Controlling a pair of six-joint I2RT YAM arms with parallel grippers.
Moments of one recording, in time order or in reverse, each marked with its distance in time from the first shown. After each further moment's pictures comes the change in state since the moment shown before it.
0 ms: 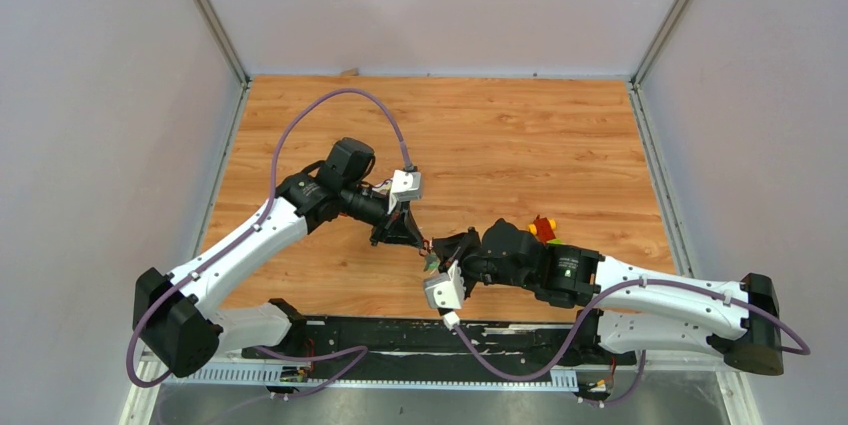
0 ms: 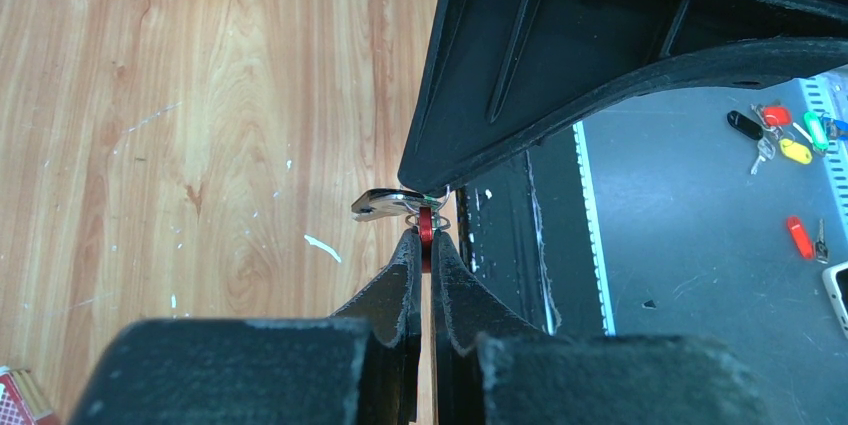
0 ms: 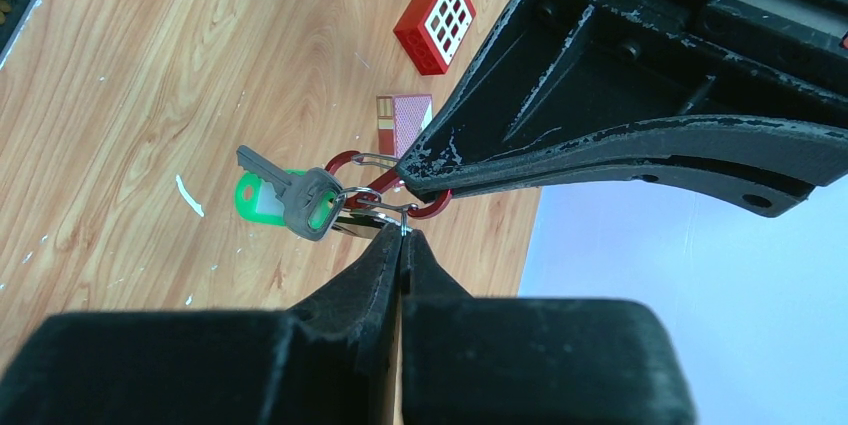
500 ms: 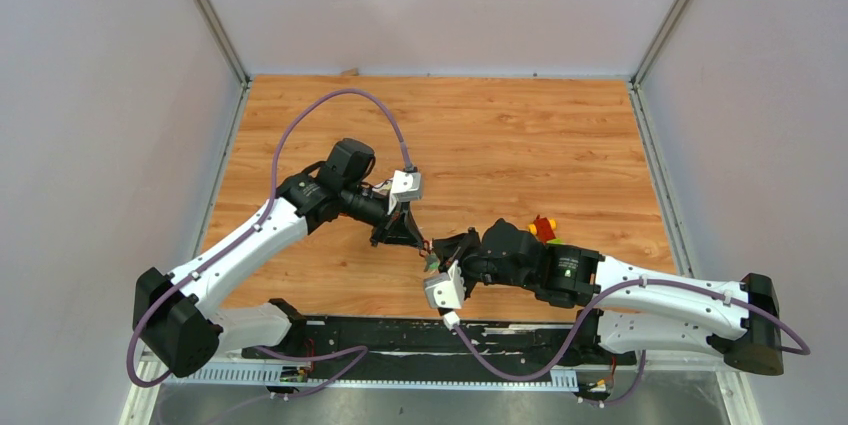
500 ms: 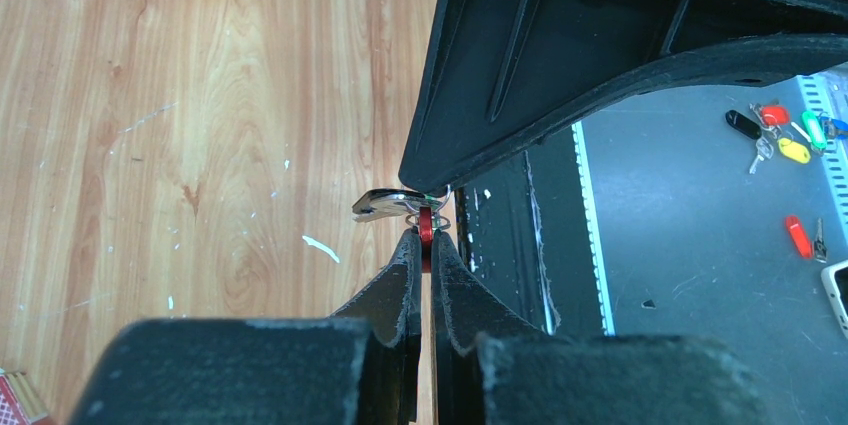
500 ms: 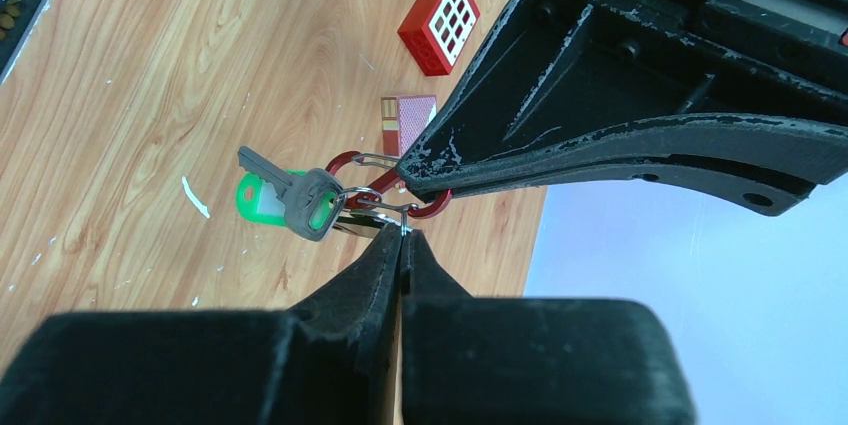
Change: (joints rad) left arm 0.000 0.000 -0.006 0.006 0.004 0.001; right arm 0.000 0.000 0.000 -0.003 -0.003 0.011
